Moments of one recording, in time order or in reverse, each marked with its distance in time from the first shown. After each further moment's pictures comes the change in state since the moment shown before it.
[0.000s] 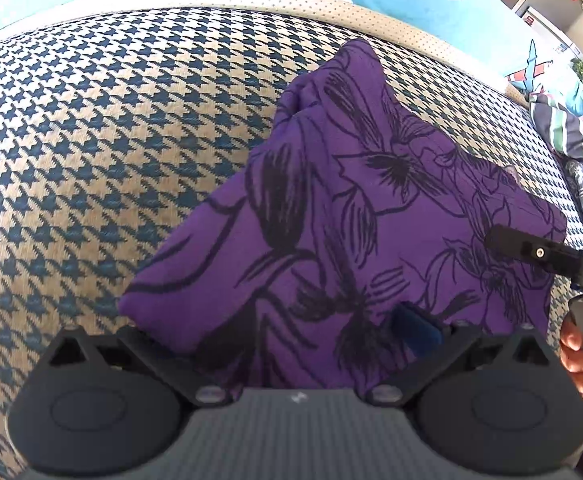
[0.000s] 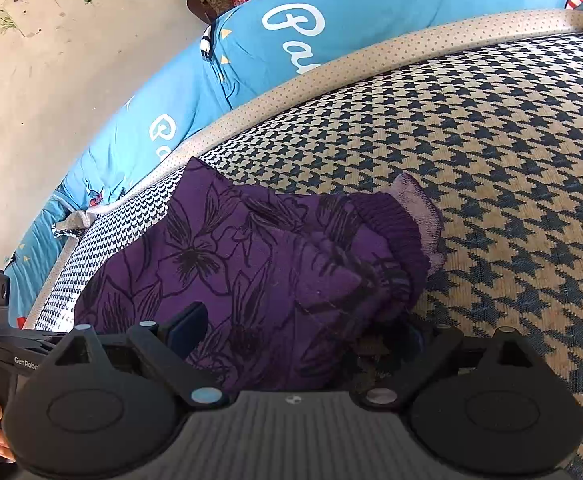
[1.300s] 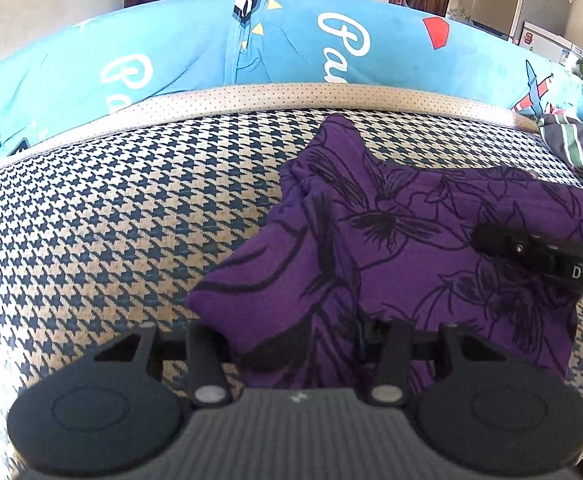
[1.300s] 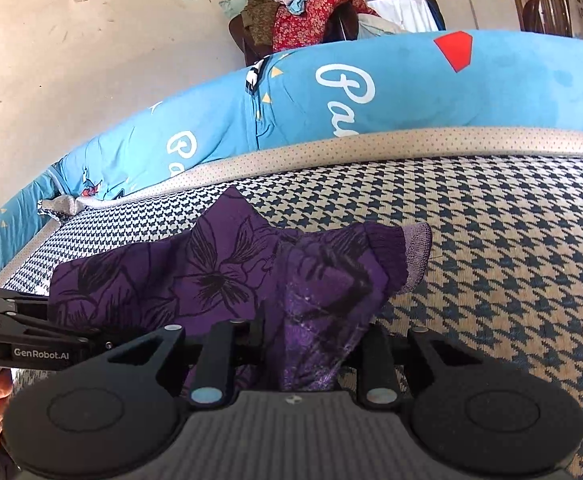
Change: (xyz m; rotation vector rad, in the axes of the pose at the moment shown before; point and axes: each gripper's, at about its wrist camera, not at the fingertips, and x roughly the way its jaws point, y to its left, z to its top) left arm -0.033 -0.022 0.002 0.134 -0.268 0.219; right arm -0.008 0.050 -0.001 -0.252 -0.165 -0.119
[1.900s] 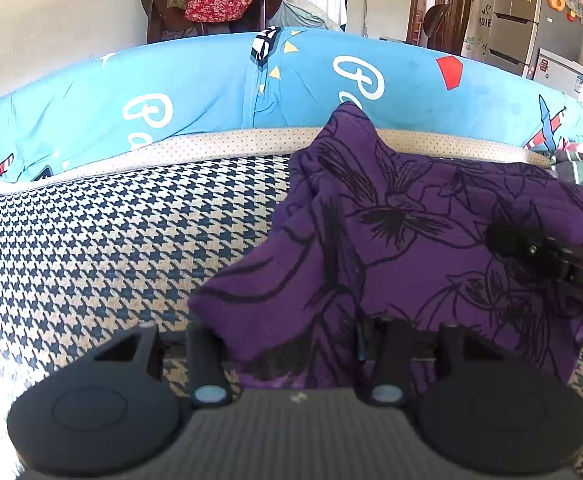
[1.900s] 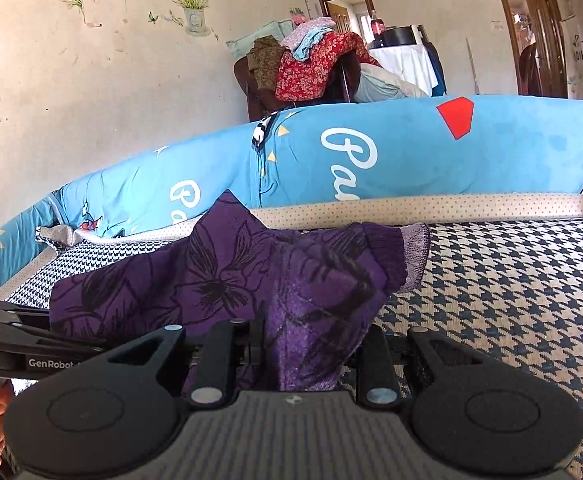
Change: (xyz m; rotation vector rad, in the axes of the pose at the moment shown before) left arm -0.020 -0.009 0.021 -0.036 -0.084 0.058; right arm -0.017 0.015 0.023 -0.041 -0.131 -0.035
